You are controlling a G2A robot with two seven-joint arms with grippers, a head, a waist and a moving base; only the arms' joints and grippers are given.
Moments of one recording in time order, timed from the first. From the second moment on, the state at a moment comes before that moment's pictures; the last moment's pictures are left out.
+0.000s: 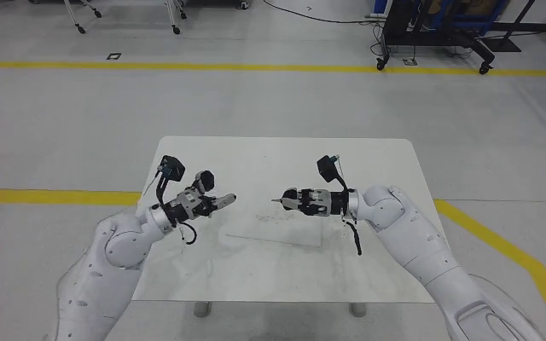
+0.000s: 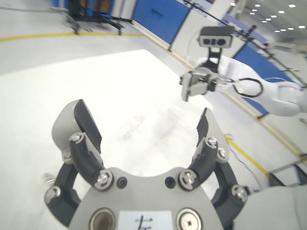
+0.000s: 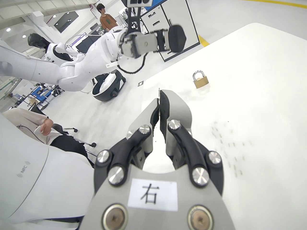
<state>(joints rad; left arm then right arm) 1.37 -1.03 -1.40 -1.64 0.64 -0.62 -0.41 -0.97 -1.15 0.94 -1.15 -0.14 -1.01 0.67</state>
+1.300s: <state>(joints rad) 1.30 -1.08 -1.19 -1.44 1.19 -0.24 -0.46 -0.97 -1.15 0.94 -1.15 -0.14 -1.01 0.67</state>
